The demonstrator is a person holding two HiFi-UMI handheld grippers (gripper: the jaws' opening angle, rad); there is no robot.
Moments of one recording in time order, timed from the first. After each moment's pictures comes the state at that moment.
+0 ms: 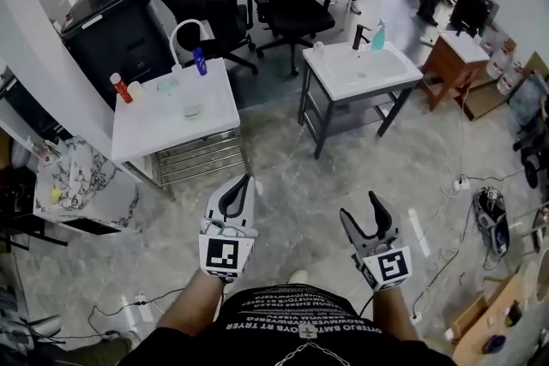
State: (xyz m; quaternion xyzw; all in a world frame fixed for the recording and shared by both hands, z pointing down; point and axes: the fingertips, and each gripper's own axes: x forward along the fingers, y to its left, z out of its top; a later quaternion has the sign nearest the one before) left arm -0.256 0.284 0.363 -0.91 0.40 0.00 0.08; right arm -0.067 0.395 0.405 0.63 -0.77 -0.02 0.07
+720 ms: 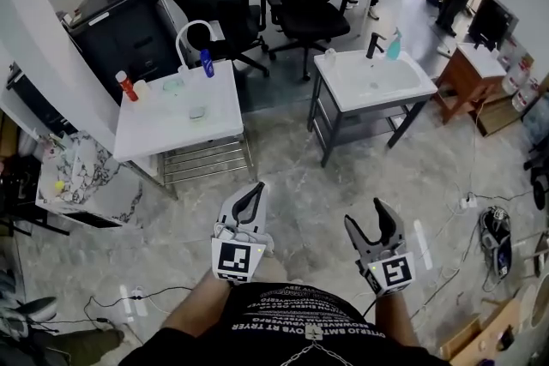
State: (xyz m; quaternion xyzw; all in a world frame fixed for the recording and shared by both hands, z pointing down) left arm -0.191 0.251 0.394 -0.91 0.40 -0.04 0.07; right arm -0.008 0.348 0.424 0.61 -0.79 0.00 0.07
